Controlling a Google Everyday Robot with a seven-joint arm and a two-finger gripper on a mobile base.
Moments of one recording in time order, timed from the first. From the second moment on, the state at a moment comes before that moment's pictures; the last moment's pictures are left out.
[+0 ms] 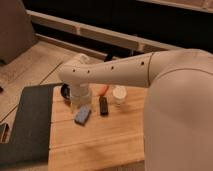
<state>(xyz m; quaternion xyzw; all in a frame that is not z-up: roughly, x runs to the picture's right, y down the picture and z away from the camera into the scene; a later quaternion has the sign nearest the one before) -0.108 0.103 0.703 -0.26 0.23 0.64 0.68</state>
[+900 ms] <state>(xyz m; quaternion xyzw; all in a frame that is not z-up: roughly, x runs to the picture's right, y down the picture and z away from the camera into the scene) -0.035 -0.055 0.727 -0.19 0.11 0.62 0.75</state>
